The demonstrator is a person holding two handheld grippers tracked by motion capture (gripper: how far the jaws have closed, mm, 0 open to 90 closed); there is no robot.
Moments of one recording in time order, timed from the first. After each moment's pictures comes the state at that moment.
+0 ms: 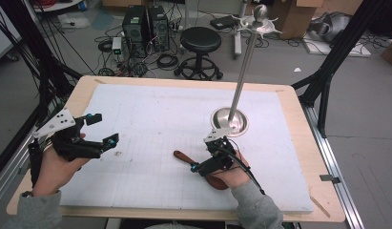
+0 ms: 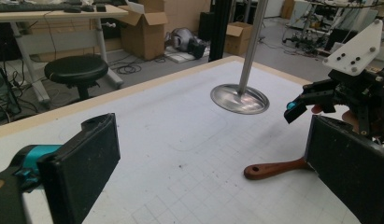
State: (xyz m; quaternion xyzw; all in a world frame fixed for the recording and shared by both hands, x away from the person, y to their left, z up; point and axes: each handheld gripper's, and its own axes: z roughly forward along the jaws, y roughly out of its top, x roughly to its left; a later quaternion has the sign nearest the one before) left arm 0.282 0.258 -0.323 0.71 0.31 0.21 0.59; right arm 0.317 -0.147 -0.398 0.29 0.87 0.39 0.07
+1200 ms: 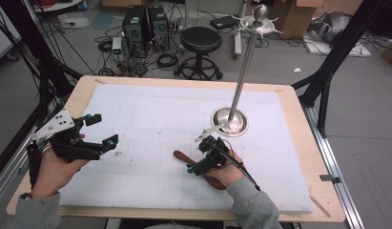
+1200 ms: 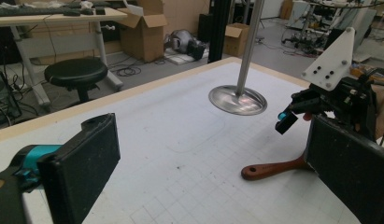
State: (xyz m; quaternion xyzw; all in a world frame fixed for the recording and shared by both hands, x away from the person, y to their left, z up) left arm 0.277 0.257 -0.321 0.71 0.31 0.21 0.59; right arm 0.327 -0.127 -0.401 0.30 0.90 0.31 0.05
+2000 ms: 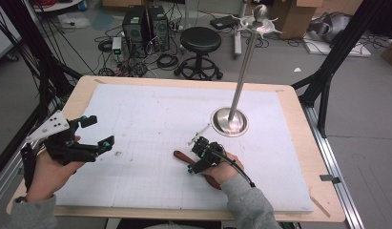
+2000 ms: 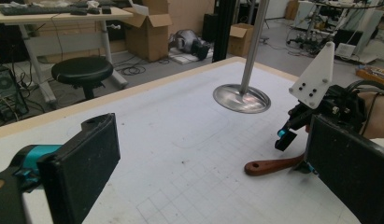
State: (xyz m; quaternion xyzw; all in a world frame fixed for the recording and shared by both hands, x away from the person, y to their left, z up) left arm 0.271 0.266 -0.321 0.71 0.32 0.22 0.59; right arm 0.334 -0.112 -0.414 0.29 0.93 0.23 0.03
